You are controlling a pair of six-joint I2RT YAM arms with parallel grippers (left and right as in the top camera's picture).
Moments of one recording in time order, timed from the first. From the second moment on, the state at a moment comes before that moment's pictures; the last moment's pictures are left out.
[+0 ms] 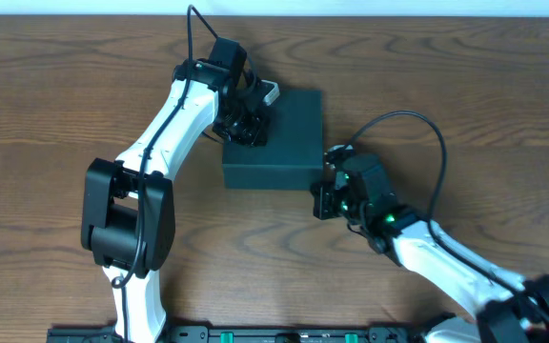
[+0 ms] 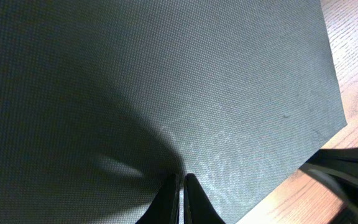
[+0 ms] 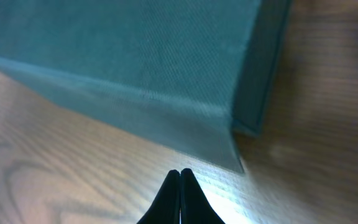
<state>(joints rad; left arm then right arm) -0.32 2.04 1.66 -1.02 0.47 0.14 0.50 1.47 0.58 0.08 -0.22 0.47</state>
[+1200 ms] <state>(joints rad) -0.32 2.03 1.66 -1.08 0.47 0.14 0.63 1.52 0.58 0.29 -0.25 0.61</state>
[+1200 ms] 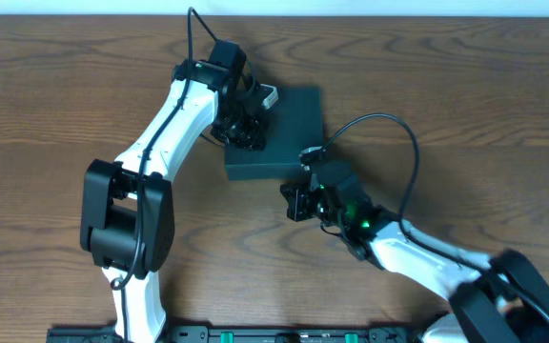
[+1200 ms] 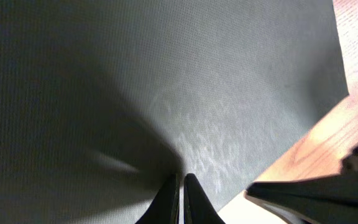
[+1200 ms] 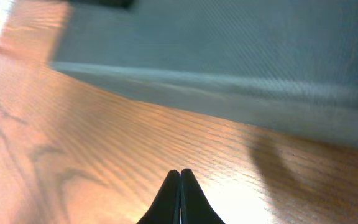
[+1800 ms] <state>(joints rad) -0.32 1.47 1.66 -1.27 0.47 0.17 0.62 0.75 0.58 -0.30 -0.14 0.48</state>
